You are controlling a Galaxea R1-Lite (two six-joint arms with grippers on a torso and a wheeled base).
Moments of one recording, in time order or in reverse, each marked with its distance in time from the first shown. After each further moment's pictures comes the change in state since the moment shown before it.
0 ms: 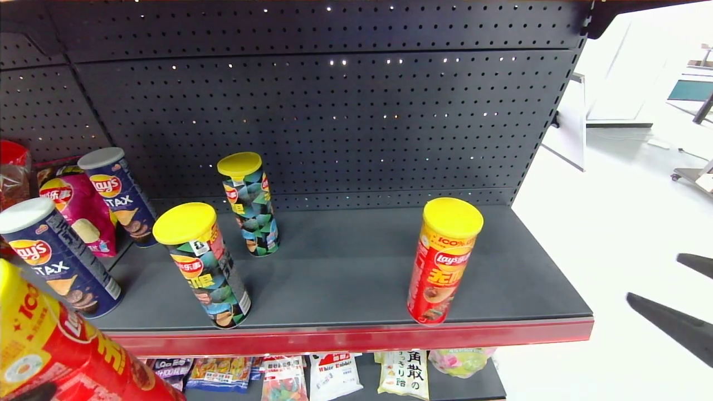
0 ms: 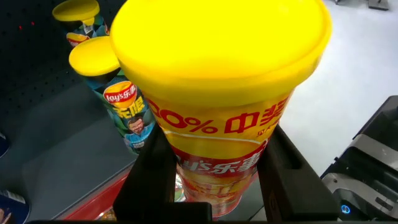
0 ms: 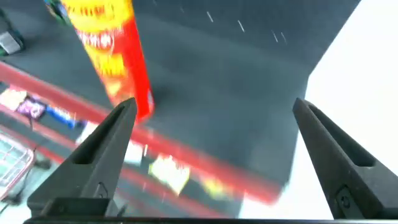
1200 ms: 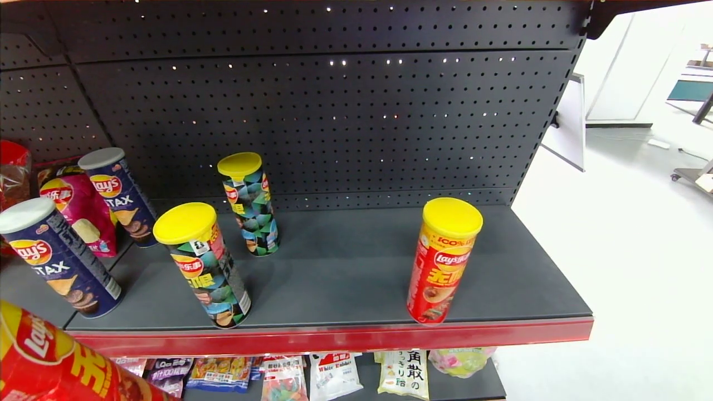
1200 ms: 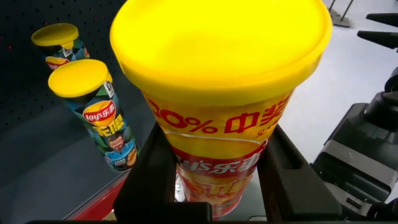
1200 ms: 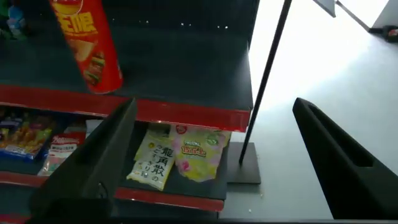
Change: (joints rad) left arm 0.001 -0.035 -0.028 -0.005 -0.094 -0.052; right arm 0.022 -0.681 0.344 0.127 -0.237 0.117
